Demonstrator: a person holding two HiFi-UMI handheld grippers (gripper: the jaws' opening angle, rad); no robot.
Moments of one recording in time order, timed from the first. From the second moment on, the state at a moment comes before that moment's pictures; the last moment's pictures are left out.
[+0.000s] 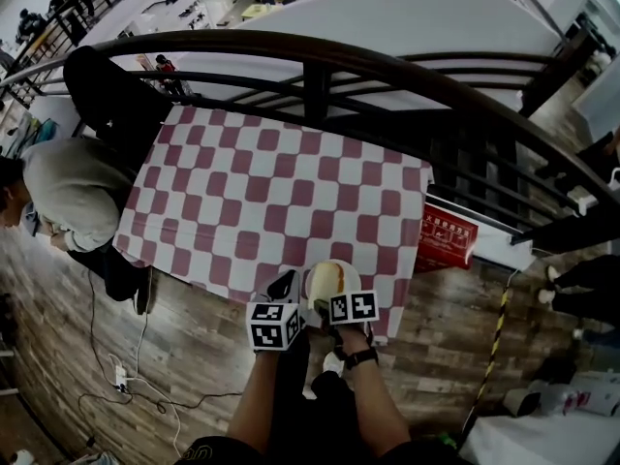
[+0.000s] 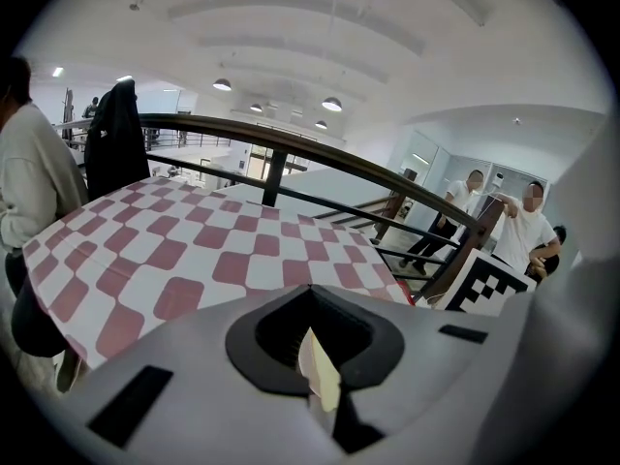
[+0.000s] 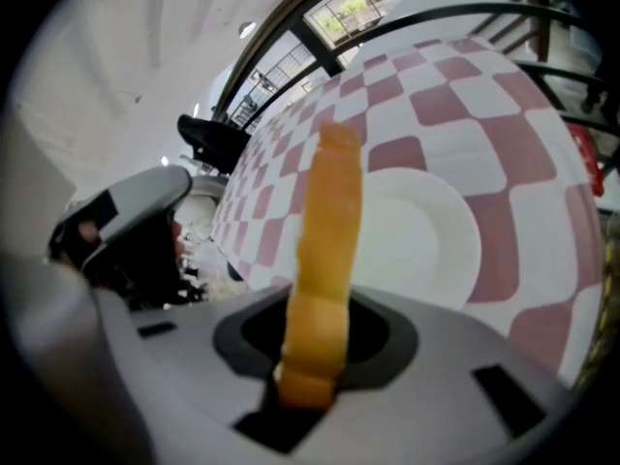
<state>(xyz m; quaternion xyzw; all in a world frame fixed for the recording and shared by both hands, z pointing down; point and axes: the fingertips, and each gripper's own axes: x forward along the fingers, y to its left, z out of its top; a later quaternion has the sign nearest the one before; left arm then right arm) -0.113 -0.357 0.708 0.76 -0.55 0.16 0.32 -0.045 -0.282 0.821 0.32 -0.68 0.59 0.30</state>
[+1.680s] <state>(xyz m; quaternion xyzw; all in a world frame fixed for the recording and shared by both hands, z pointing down) -0.017 -0.384 0.465 0.85 -0.52 0.03 0.10 0.073 -0.380 0.506 0.55 -0.82 0.14 0.11</state>
